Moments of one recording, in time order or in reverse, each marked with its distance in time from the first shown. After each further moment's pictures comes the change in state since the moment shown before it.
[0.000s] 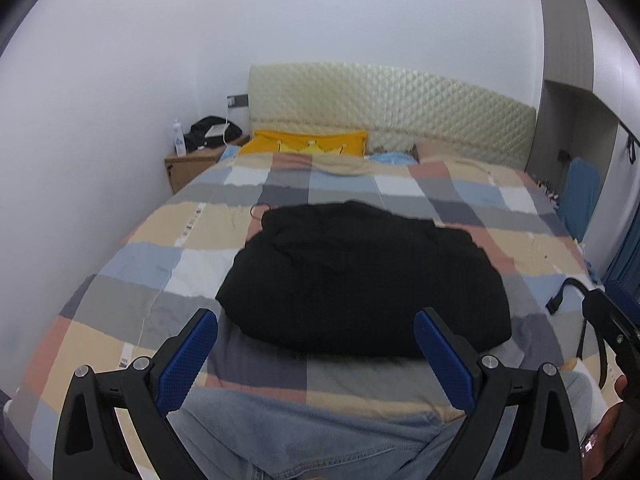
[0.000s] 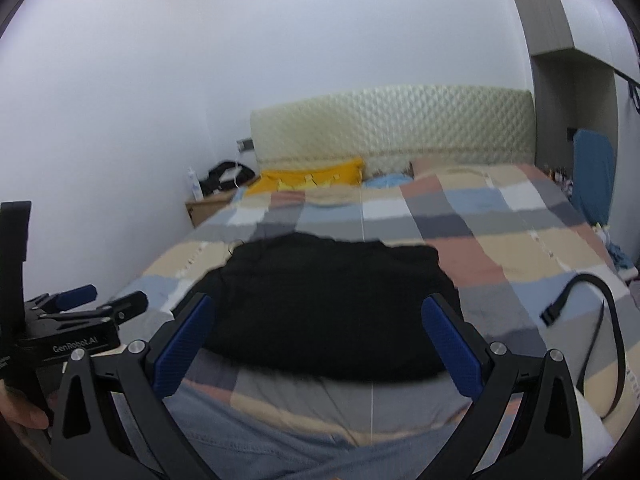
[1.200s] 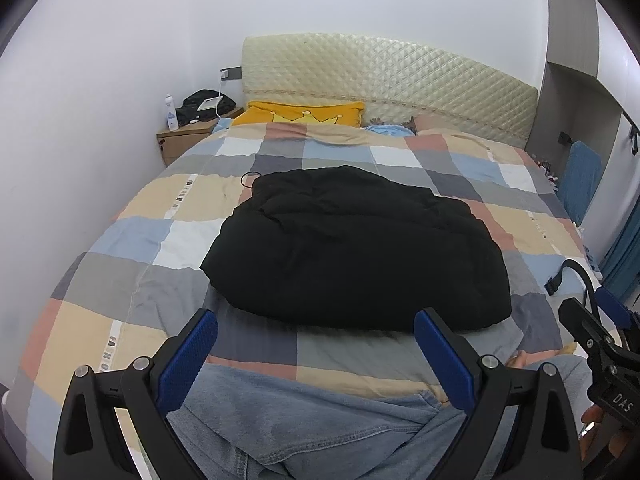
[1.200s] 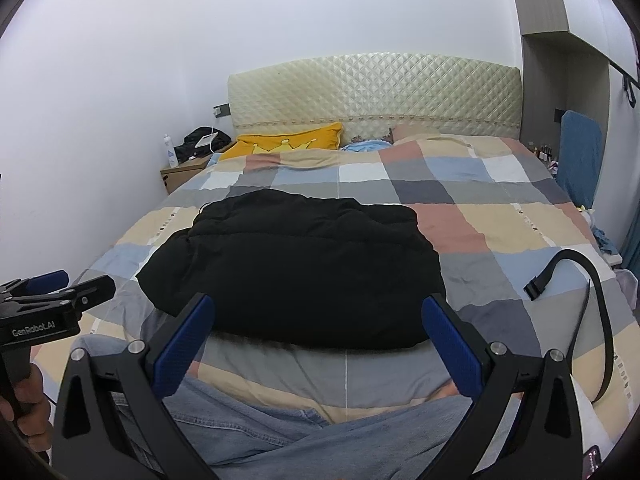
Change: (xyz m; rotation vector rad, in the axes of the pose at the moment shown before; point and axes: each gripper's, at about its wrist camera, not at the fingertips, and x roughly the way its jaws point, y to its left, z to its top) left arm 0.021 -0.009 -0.013 -0.001 0.090 -0.018; right arm 0.023 -0.009 -0.020 -0.014 0.105 -0.080
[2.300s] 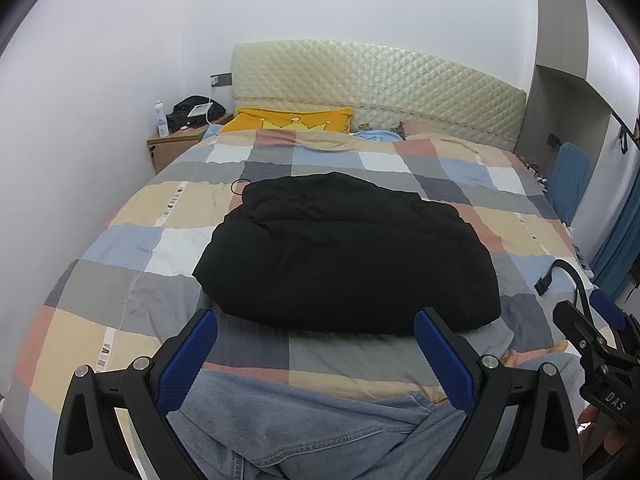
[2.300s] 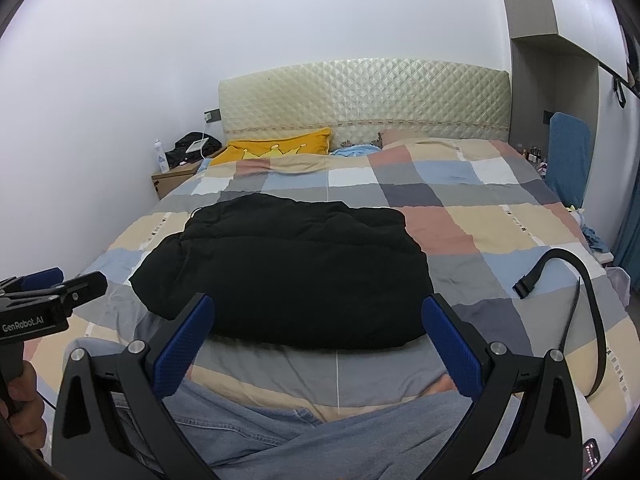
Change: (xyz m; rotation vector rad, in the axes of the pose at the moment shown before) left arm -0.009 0.004 0.003 0.010 -0.019 -0.038; right arm -0.008 0.000 -0.005 0.009 -0.017 -0.038
